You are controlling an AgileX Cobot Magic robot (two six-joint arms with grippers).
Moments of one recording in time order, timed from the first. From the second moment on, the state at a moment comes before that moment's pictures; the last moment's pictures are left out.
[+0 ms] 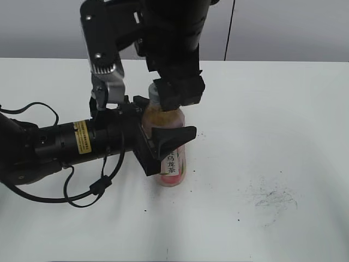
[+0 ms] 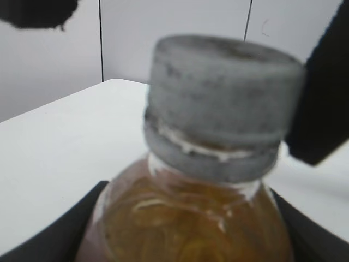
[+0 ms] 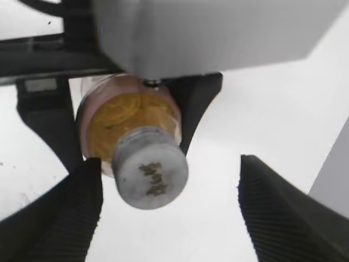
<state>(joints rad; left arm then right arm) -0.46 1.99 -0.71 0.83 -1.22 -0.34 0.85 1.92 -1.79 -0.11 1.20 -1.16</state>
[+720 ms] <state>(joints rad) -0.46 1.99 -0.71 0.83 -1.22 -0.34 0.85 1.92 -1.79 -0.05 1.22 -0.16</state>
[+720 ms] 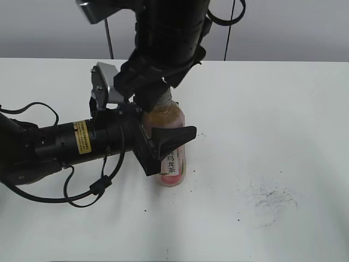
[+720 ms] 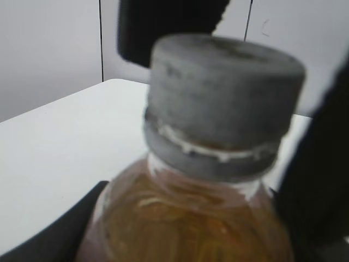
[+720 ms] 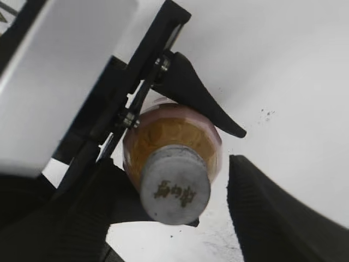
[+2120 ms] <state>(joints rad) -0.46 1.99 -0.71 0.83 -1.22 -0.34 0.84 1.92 -1.81 -0.04 1.22 0.04</state>
